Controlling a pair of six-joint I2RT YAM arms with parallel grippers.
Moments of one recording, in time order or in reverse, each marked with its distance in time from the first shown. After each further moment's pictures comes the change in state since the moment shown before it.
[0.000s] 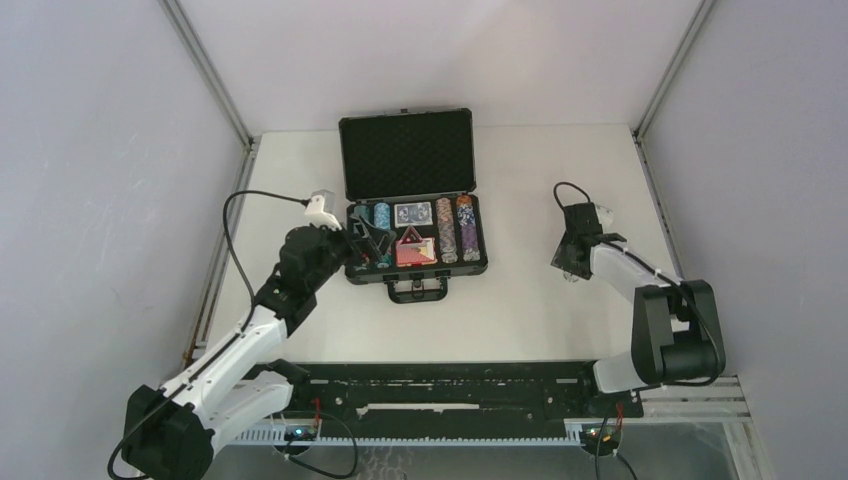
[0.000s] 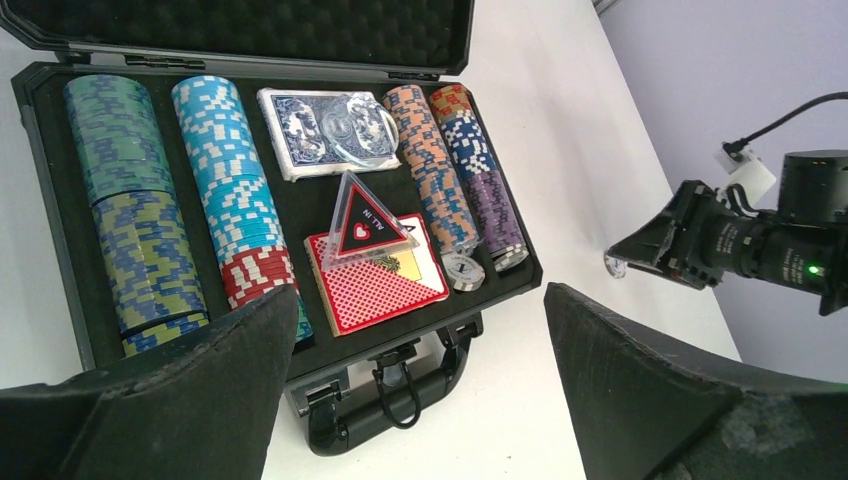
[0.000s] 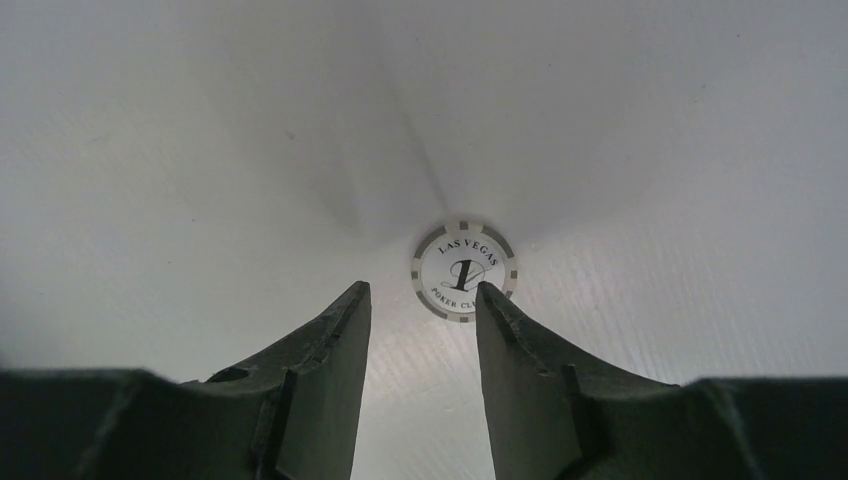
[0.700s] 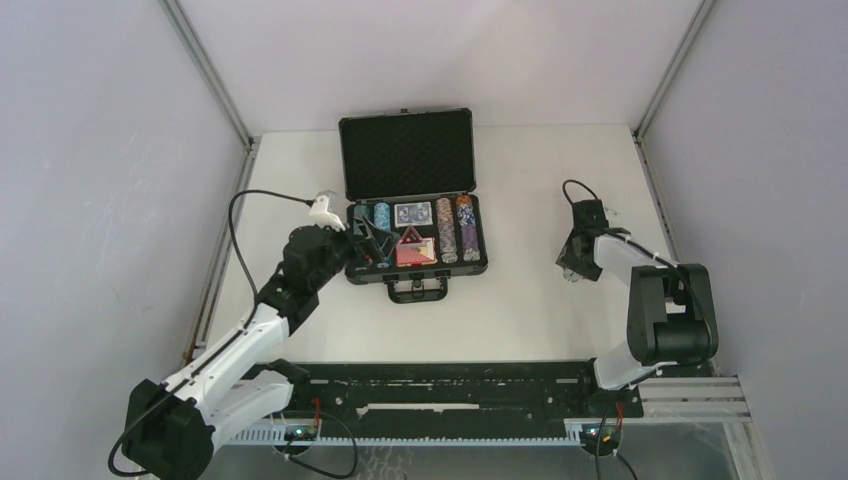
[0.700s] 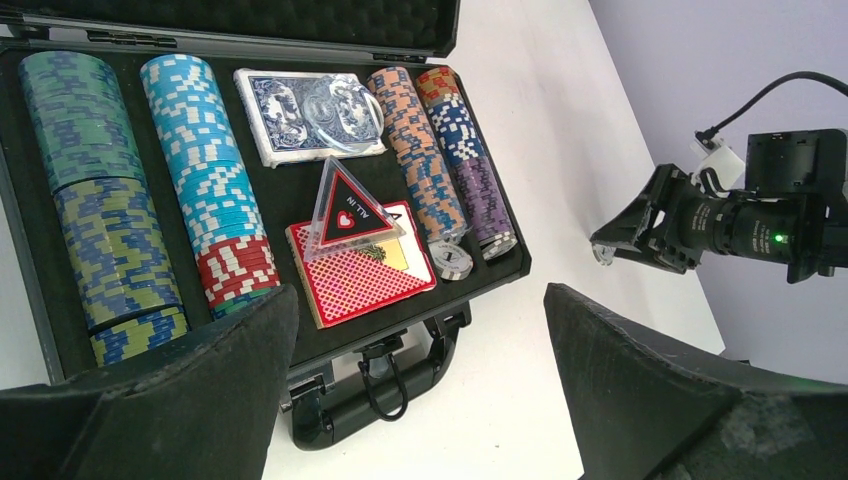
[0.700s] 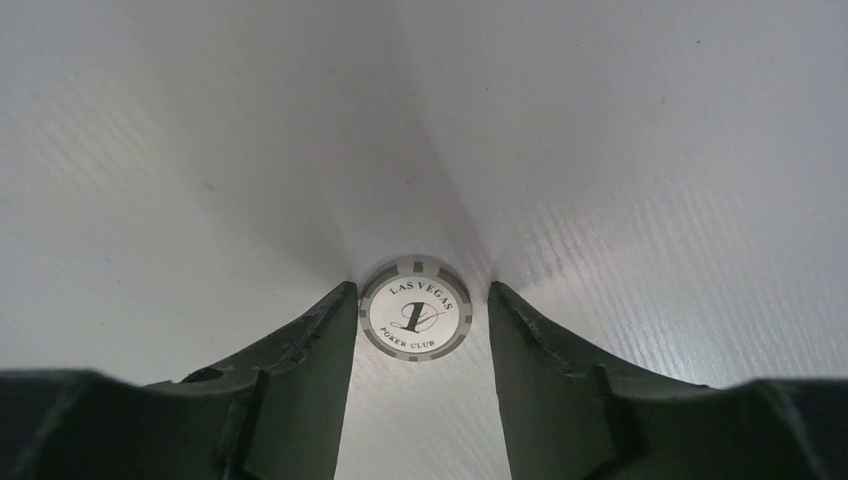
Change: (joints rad) left arm -0.014 0.023 0.000 0.009 0.026 -0.021; right arm -0.090 0.119 0.044 -0.018 -0.012 -0.004
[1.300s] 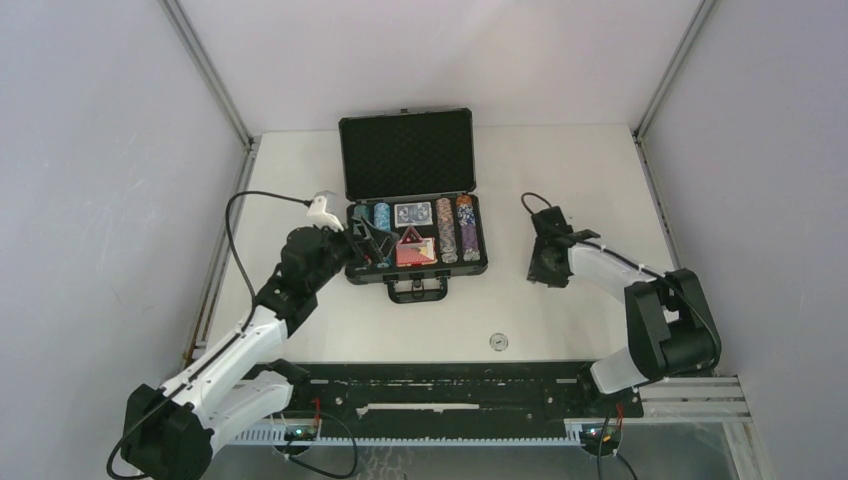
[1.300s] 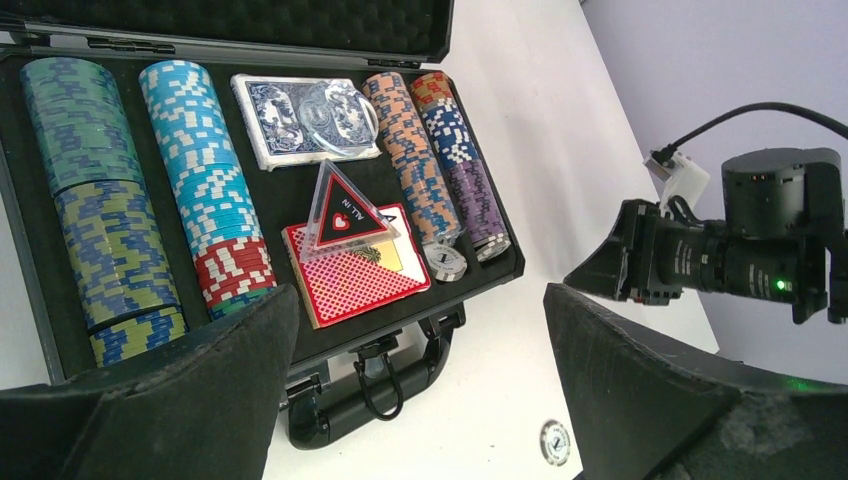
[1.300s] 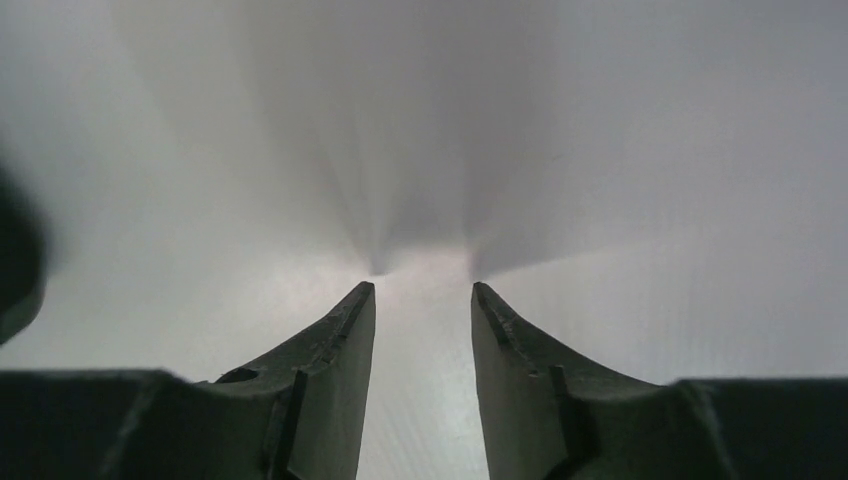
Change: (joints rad) left arm -0.001 -0.020 0.000 -0.008 -0.002 -0.006; right arm 0.245 -0.045 0.002 -0.114 -0.072 0.013
